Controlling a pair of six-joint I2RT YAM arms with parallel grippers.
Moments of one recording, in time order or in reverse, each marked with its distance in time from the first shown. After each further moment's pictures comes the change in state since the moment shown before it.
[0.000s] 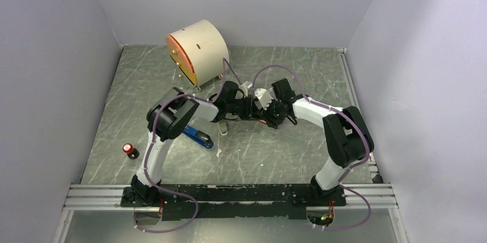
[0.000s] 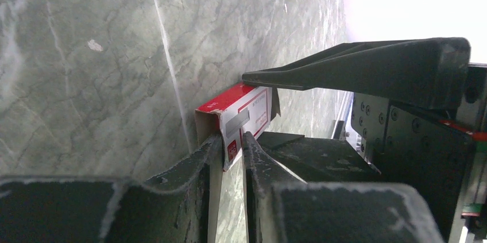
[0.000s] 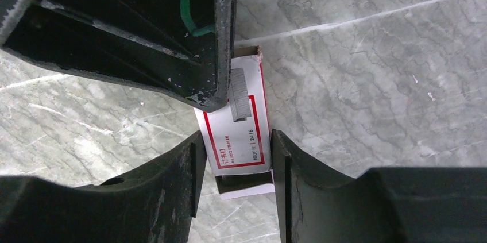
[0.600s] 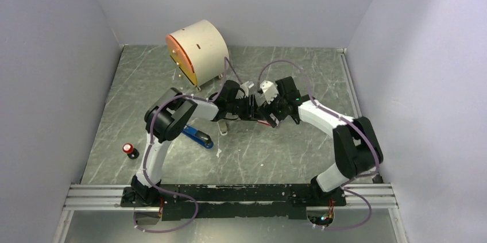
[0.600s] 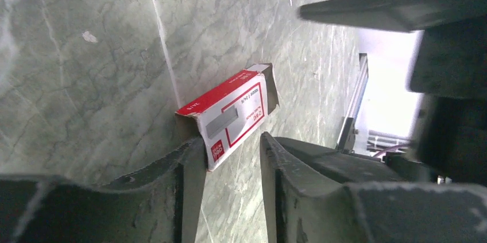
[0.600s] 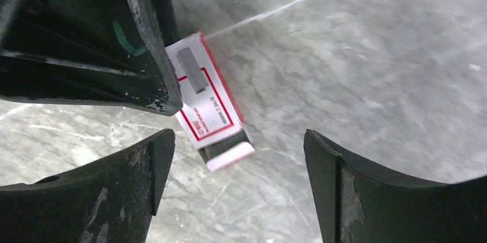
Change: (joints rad) left arm -0.001 -0.011 0.002 -0.047 -0.008 0.032; right arm -0.002 -0.082 -0.021 0.028 0.110 0.115
